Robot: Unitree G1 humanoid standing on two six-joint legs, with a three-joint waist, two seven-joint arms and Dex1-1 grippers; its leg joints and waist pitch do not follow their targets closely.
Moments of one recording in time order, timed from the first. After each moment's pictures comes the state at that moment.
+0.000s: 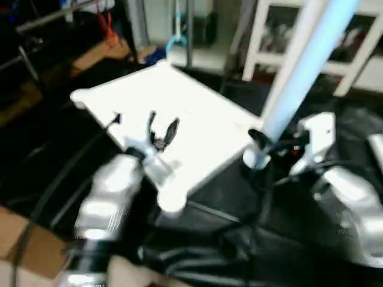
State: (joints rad) left arm -0.35 0.22 -0.03 0.06 -0.28 0.21 -0.49; right arm -0.17 -0.40 -0.12 -0.27 0.40 0.48 0.55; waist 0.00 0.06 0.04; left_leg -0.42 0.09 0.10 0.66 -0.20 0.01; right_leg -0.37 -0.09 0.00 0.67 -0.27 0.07
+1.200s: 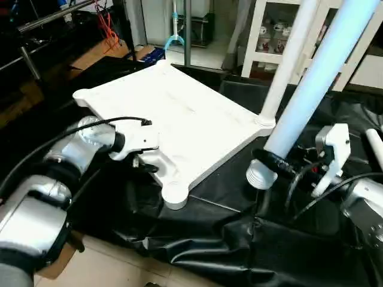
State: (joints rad) left arm -0.95 0.55 -0.44 1.07 0.21 -0.31 -1.15; right arm -0.08 -0.52 -0.15 -0.38 0.55 0.55 0.70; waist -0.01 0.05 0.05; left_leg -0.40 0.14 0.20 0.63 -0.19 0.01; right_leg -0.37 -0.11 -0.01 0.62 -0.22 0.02
